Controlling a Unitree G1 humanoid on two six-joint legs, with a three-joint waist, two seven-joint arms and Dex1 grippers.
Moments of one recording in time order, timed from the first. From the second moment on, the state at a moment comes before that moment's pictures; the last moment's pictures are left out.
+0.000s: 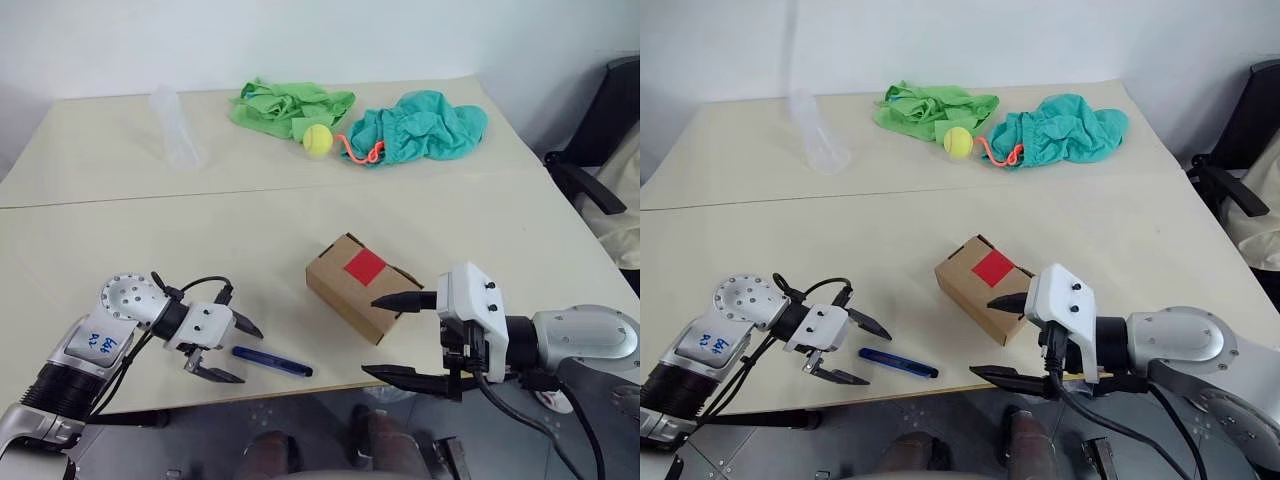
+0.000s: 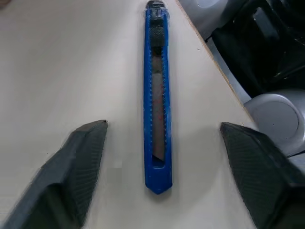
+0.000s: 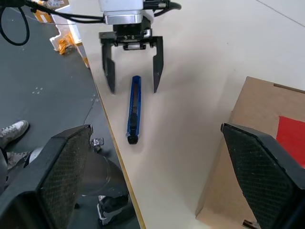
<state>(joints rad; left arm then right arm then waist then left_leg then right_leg) -0.35 0.88 -0.22 0.05 -0.18 -0.10 -1.47 -0.21 -0.97 -0.13 -0.89 1.04 0.92 0.65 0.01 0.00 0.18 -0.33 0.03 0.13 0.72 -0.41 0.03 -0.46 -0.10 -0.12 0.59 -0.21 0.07</state>
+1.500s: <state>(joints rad) -0.29 0.85 -0.23 -0.09 -0.08 -0.02 -1.27 -0.39 -1.02 -0.07 -0.82 1.02 0.90 0.69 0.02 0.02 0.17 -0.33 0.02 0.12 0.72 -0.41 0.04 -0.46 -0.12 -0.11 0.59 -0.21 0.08</state>
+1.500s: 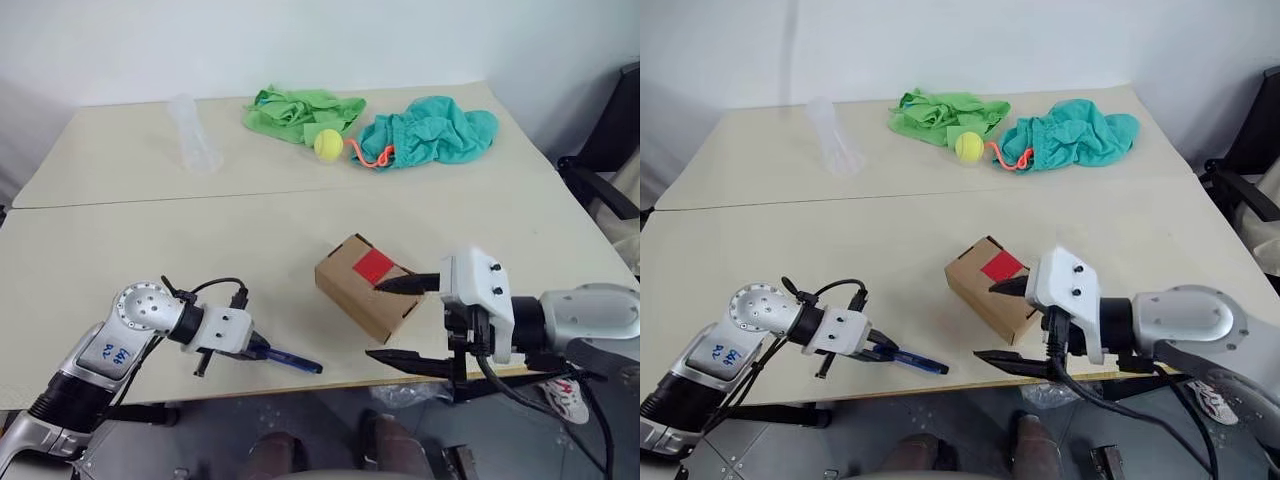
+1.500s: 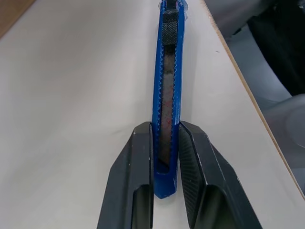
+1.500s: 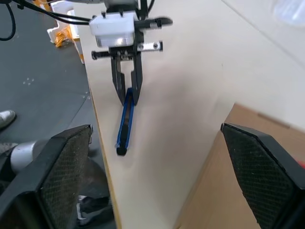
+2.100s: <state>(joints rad) 0.00 0.93 -0.09 -0.43 0.00 0.18 -0.99 -0.79 -0.75 0.66 -0.54 0.42 0.84 0.85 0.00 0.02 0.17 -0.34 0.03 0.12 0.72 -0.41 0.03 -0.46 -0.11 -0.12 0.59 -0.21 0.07</state>
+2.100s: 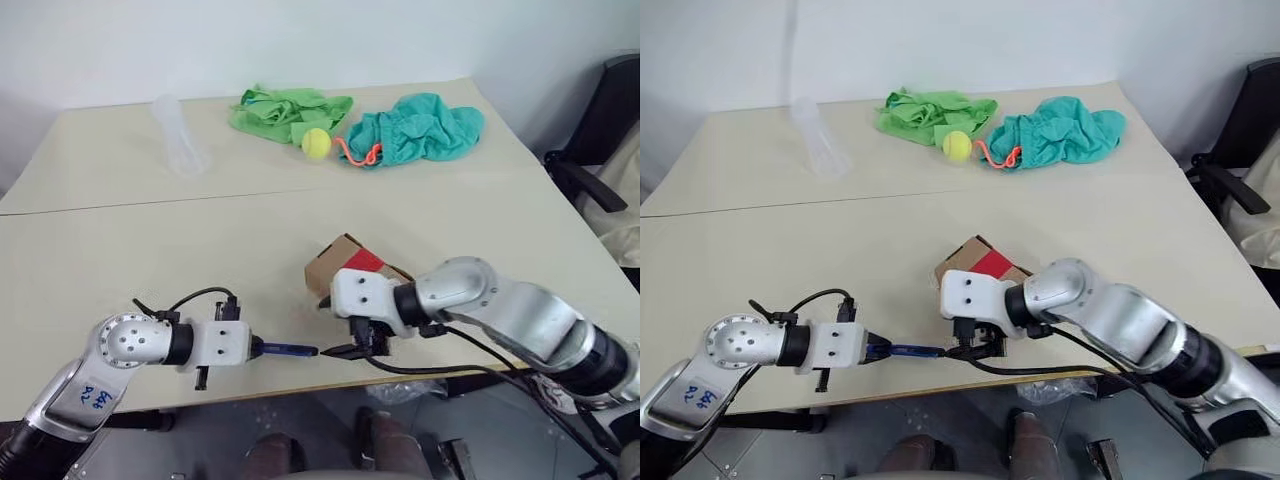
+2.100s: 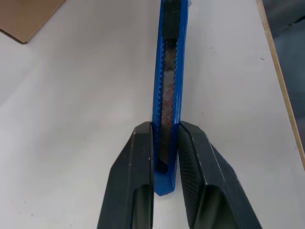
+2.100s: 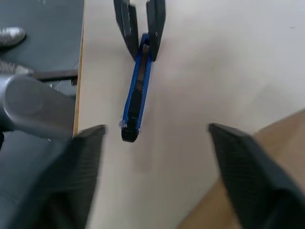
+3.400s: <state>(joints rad) -0.07 0.94 -0.09 -0.39 -0.01 0.27 -0.98 -0.79 -0.44 0.79 -0.24 -0.06 0.53 1.02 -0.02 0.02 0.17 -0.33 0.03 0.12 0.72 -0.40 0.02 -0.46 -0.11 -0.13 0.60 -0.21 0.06</state>
